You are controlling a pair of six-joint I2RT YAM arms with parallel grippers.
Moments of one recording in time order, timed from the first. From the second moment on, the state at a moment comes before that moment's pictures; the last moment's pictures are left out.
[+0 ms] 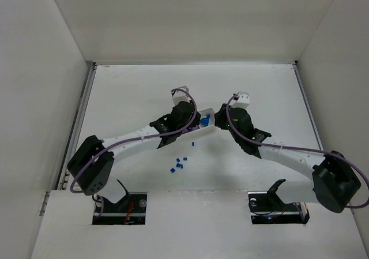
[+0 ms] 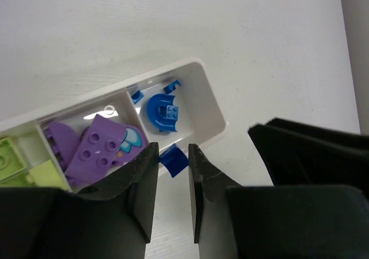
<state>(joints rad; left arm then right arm) -0.85 1.47 0.92 0.04 -0.36 -0.77 0.70 1.30 0.71 0.19 0.44 0.54</state>
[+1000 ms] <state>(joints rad) -0.89 1.27 0.74 0.03 -0.39 -0.67 1.16 1.28 0.53 0.14 0.44 0.71</state>
